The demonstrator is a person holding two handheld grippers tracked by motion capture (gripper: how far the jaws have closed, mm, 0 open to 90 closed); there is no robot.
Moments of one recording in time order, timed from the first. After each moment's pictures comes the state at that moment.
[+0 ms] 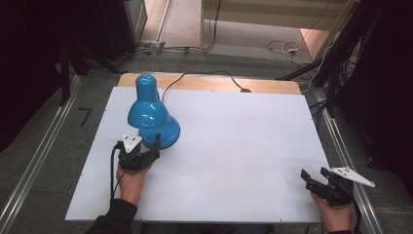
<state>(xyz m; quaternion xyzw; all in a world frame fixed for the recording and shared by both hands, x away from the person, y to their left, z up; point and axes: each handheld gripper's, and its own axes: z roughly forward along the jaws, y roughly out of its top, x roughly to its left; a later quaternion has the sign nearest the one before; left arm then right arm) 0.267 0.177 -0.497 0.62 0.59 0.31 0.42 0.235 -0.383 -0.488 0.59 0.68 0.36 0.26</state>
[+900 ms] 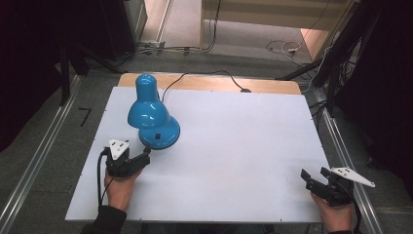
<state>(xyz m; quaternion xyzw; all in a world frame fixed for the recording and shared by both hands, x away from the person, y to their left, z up) 0.243 0.199 -0.492 0.61 0.59 0.32 0.41 0.234 -0.383 -0.488 0.58 0.68 0.36 0.26</state>
